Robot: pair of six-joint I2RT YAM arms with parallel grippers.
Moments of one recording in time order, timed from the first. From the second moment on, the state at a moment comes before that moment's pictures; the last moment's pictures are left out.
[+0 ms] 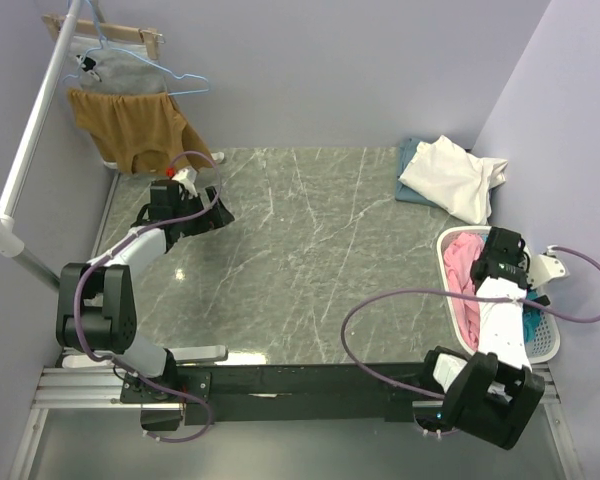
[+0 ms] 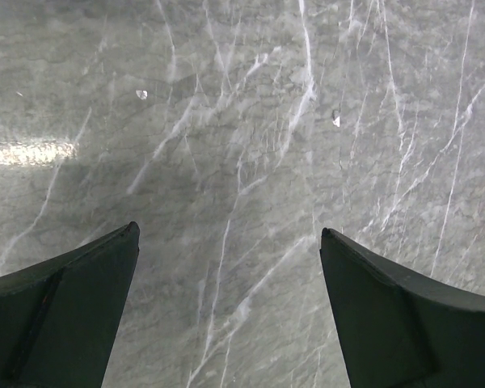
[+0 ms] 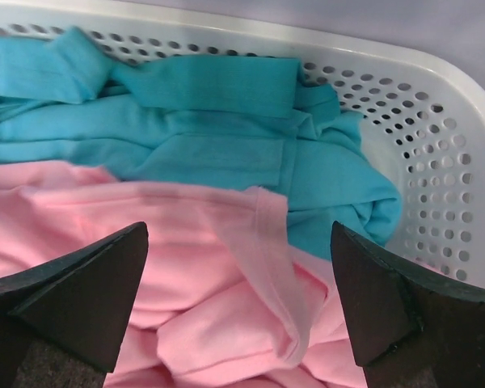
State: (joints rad) left arm -0.05 1.53 0.91 -0.03 0.34 -0.38; right arm -0.42 1.01 0.70 -0.66 0.72 0.77
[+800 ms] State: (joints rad) left arm -0.05 1.47 0.81 0.08 0.39 -0.45; right arm -0.51 0.53 1.05 -0.47 -0.29 0.57
